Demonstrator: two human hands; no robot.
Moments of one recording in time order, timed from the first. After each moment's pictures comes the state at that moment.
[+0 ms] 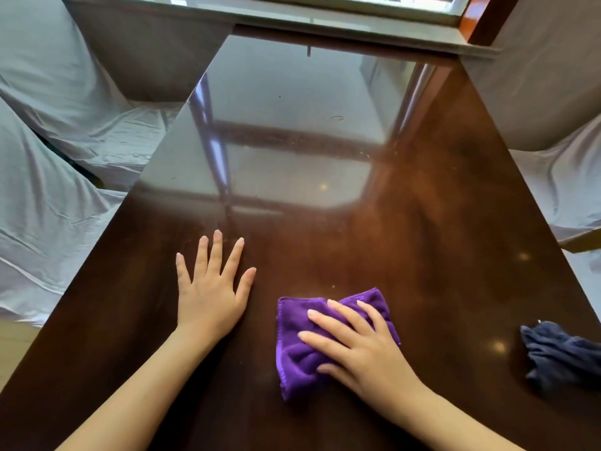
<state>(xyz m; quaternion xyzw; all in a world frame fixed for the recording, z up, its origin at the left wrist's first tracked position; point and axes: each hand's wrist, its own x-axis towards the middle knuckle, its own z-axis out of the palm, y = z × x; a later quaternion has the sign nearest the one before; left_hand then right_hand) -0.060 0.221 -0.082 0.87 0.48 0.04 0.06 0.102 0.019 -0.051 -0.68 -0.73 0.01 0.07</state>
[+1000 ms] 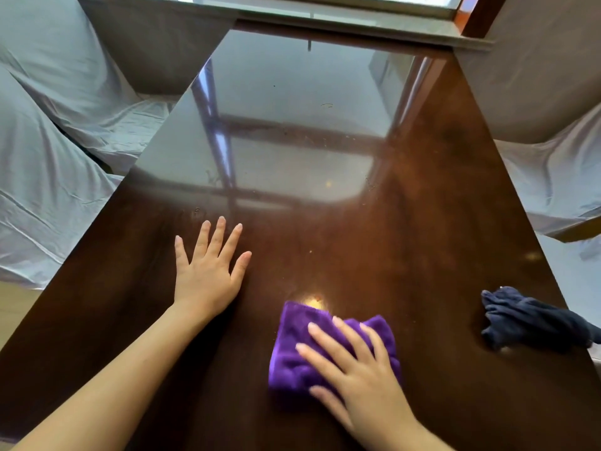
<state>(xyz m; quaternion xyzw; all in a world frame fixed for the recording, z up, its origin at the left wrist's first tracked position) -0.061 0.175 -0.067 0.88 0.48 0.03 0.06 0.076 -0.072 -0.058 -0.72 -0.69 0.06 0.05</state>
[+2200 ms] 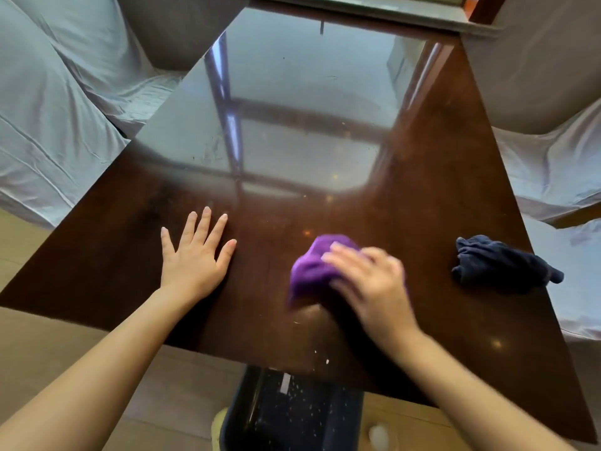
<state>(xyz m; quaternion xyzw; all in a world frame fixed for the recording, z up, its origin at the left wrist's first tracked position) -0.116 0.095 -0.080 0.85 0.52 0.02 0.07 0.097 -0.098 -0.035 -0.74 -0.63 -0.02 0.24</state>
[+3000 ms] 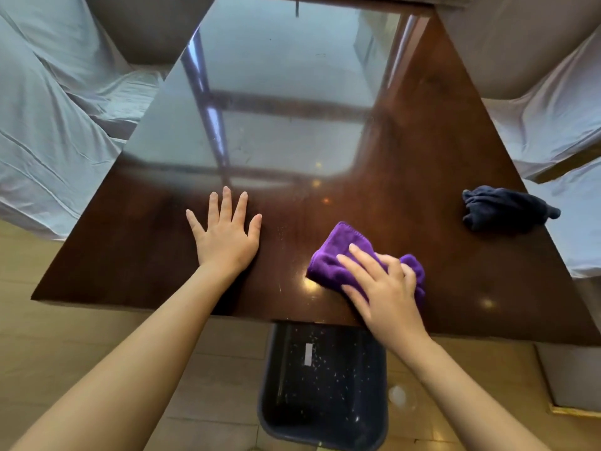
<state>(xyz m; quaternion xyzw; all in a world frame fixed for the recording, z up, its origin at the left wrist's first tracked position) -0.121 0.096 -0.093 0.86 0.50 0.04 0.07 0.019 -0.135 -0.066 -0.84 -0.53 0.02 0.13</state>
